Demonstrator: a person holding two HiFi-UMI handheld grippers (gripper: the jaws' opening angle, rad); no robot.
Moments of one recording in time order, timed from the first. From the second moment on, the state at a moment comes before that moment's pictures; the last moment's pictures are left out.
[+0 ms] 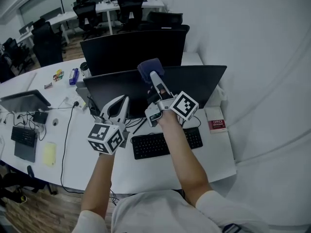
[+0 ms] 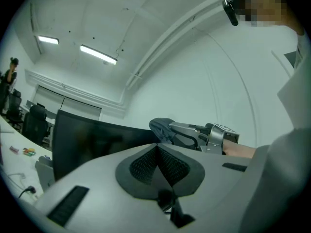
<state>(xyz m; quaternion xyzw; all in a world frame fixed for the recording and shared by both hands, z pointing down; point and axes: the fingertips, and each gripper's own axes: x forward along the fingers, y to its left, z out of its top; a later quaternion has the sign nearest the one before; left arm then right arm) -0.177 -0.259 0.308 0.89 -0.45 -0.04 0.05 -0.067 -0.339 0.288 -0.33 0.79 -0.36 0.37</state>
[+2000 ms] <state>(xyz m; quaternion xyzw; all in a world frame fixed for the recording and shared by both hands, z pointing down) -0.406 -0.206 0.379 0.80 -0.59 -0.05 0.10 -0.355 -0.300 0.413 -0.40 0.91 -0.13 0.02</state>
